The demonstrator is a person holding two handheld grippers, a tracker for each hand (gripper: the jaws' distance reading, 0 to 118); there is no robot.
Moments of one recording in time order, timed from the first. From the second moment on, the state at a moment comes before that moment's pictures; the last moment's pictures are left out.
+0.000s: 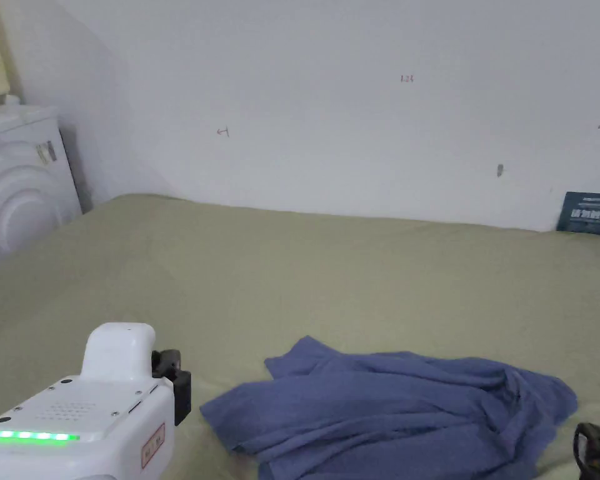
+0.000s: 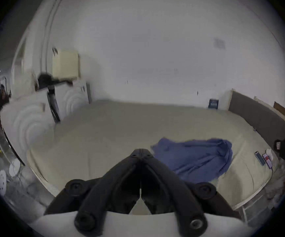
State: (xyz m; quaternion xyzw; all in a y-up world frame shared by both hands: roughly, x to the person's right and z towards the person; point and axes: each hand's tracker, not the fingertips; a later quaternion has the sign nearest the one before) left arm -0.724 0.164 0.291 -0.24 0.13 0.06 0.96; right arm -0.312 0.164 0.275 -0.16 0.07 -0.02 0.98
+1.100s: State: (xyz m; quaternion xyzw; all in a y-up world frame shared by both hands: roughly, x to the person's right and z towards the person) left arm -0.787 -0.015 0.060 -0.52 0.07 0.02 0.85; right arm -0.253 0.083 0.136 -0.30 0.02 0.00 0.95
